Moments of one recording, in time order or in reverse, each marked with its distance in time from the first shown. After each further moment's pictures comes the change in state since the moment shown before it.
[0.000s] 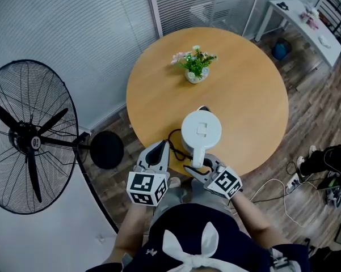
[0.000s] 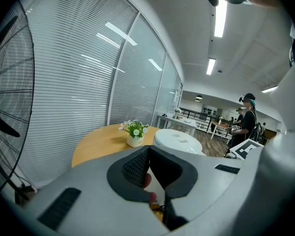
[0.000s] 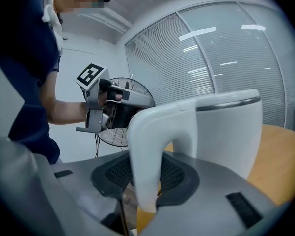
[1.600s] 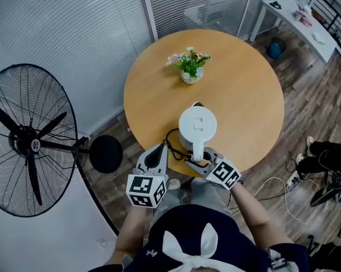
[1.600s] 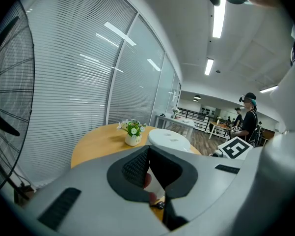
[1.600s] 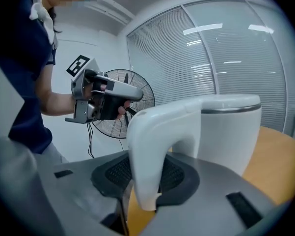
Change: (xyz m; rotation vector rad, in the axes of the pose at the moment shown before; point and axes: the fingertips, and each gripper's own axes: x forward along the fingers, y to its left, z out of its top) left arm -0.012 -0.011 -0.008 0.003 0.002 -0.015; right arm 0.001 -0.017 -0.016 -0.036 0.084 -0.008
